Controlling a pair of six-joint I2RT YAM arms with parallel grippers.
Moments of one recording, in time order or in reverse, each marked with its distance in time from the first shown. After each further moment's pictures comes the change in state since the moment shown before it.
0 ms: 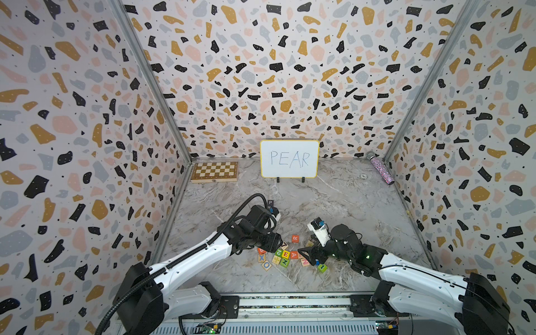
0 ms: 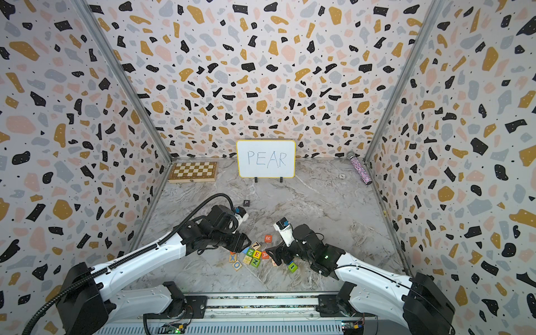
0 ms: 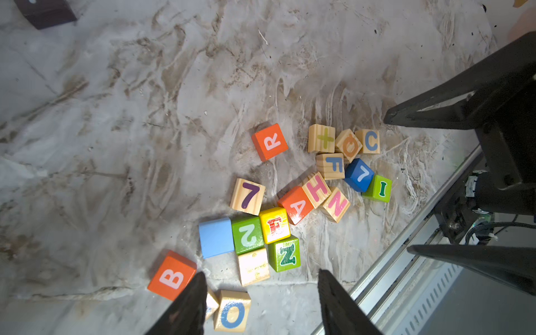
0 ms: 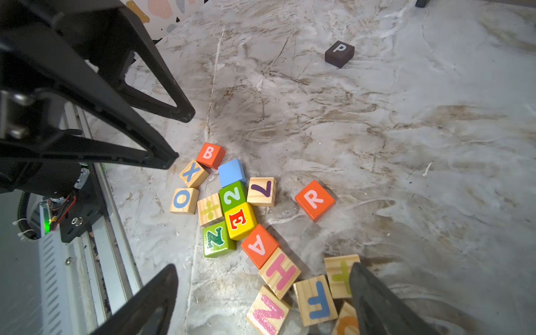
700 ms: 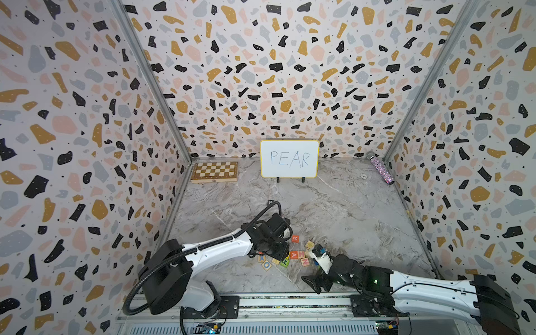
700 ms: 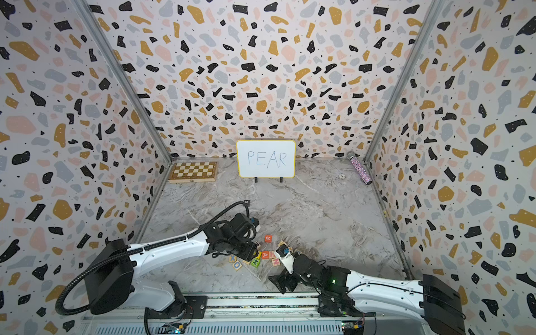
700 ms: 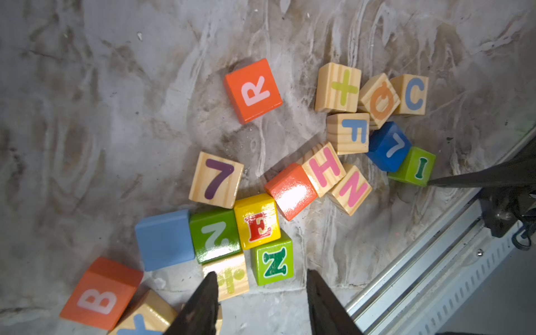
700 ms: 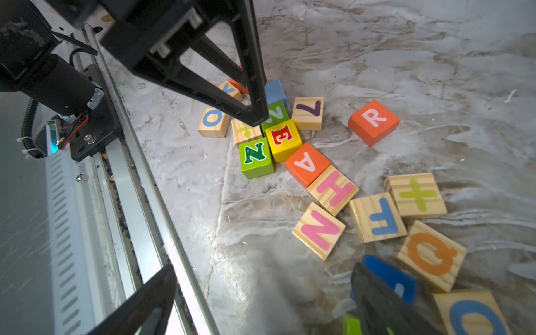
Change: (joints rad) left arm -0.141 0.229 0.039 0.010 -0.055 -0.099; right arm 0.326 -0.196 -0.199 -0.018 0.246 0.087
